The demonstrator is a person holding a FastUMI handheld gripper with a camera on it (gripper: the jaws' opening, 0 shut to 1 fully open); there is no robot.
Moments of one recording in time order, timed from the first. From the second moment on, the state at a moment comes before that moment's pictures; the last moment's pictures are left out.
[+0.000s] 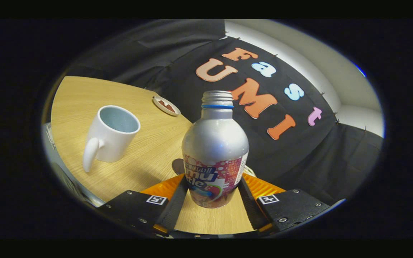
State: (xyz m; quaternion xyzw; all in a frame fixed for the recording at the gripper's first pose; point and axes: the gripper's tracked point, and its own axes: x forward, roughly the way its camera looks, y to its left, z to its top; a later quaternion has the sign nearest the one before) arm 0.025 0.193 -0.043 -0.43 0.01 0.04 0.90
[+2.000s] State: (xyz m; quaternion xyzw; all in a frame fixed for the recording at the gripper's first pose) arm 0.048 0.222 0.022 -0.76 -0.11 -0.02 0.64
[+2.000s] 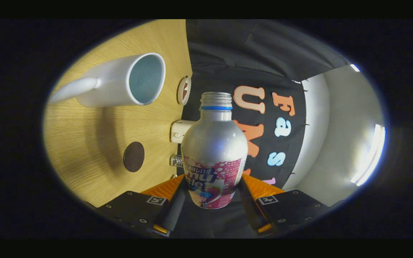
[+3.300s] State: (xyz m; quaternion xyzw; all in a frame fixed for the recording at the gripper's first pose) arm 0.056 0.227 0.027 -0.80 -0.11 0.00 0.59
